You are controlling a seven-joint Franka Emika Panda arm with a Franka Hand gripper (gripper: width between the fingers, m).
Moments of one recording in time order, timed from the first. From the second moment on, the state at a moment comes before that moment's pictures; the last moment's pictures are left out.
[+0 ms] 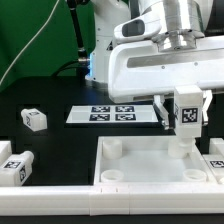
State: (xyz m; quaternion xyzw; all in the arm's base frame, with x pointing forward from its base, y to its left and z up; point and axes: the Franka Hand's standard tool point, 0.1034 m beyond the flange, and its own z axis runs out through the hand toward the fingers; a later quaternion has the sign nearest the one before) arm 0.635 0.097 0.094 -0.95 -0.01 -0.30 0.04
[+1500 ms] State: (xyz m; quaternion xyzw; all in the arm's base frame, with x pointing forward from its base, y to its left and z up) arm 0.645 0.108 0.062 -0.95 -0.05 -0.31 0.03
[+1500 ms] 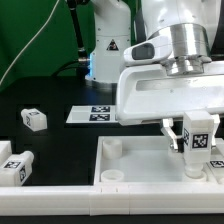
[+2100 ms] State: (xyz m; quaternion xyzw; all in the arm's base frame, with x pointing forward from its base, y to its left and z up) arm 0.640 0.108 0.050 -0.95 -0.05 -0.30 0.03
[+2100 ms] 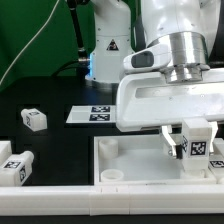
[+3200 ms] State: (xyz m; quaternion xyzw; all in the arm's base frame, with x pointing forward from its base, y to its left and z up) arm 0.641 0.103 0.094 -0.96 -0.05 -0.28 0.03
